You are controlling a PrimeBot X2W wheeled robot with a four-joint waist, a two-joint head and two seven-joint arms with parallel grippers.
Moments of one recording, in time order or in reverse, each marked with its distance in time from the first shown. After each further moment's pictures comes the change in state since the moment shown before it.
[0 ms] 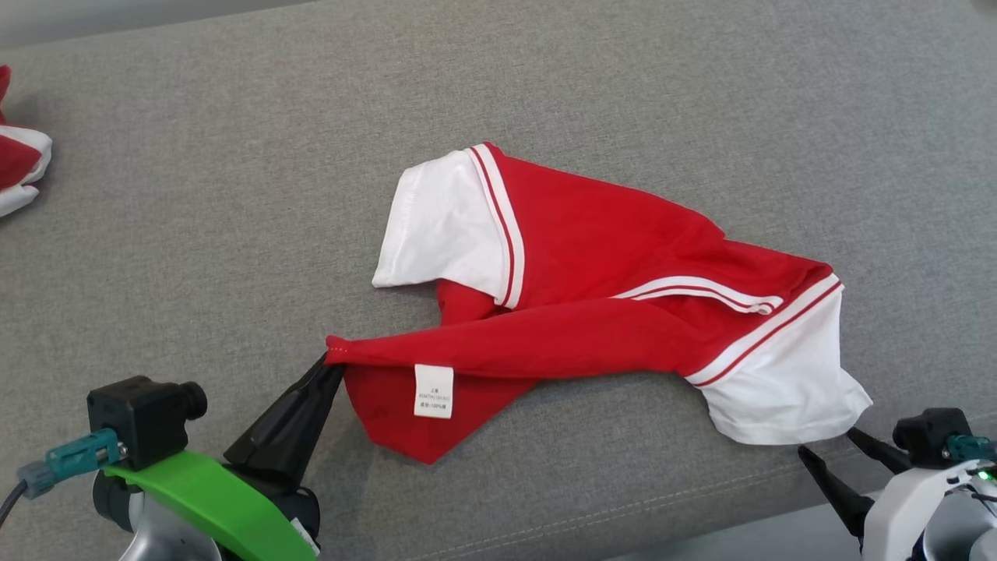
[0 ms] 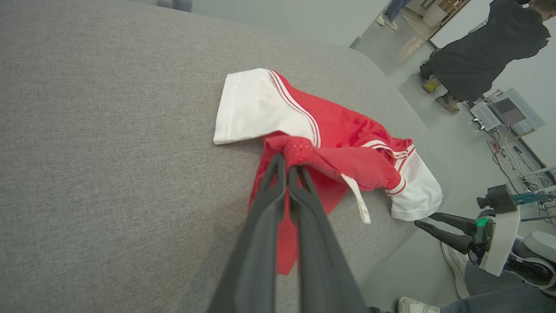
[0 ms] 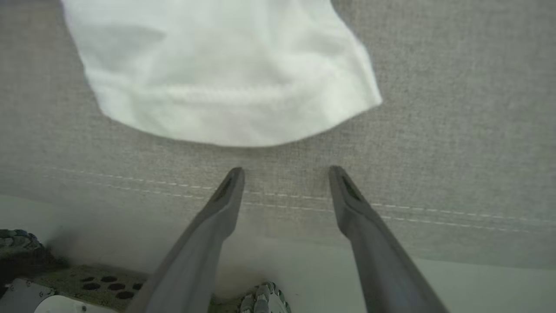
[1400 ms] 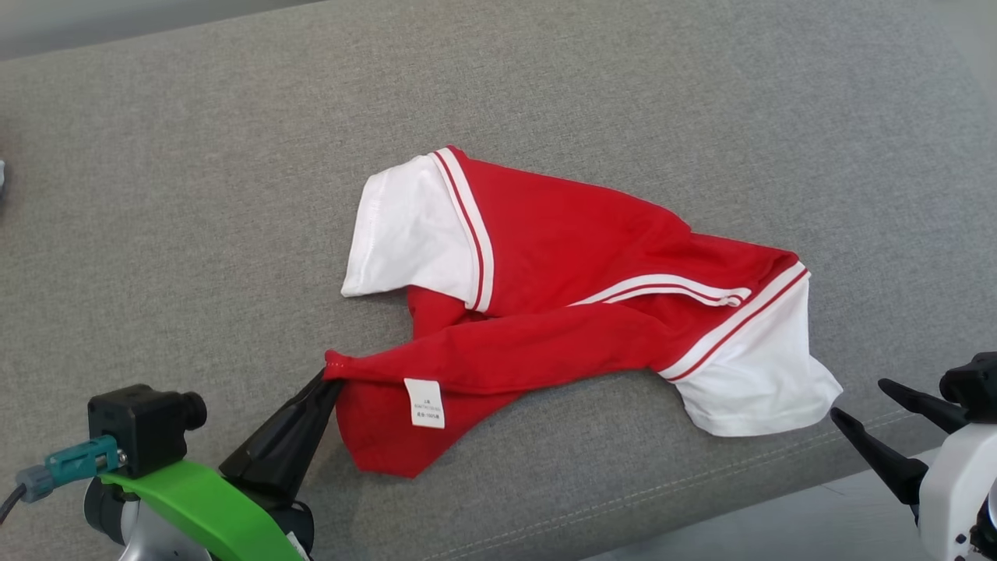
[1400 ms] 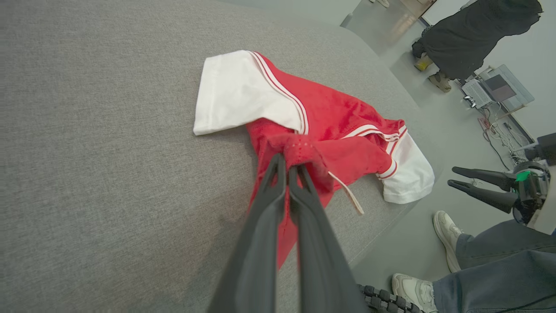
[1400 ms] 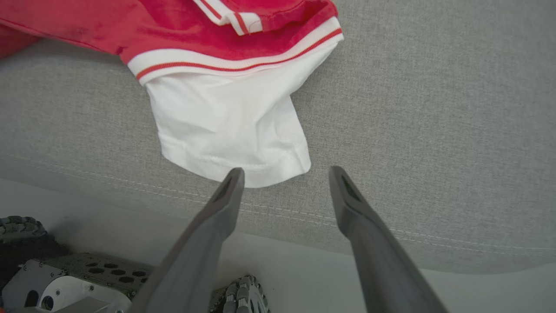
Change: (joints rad) left arm 0.034 0.026 0.016 -0.031 0.000 0.002 0.045; right arm 0.082 -0.204 -0.109 -0.412 0.086 -0.026 0.216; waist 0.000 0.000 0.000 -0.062
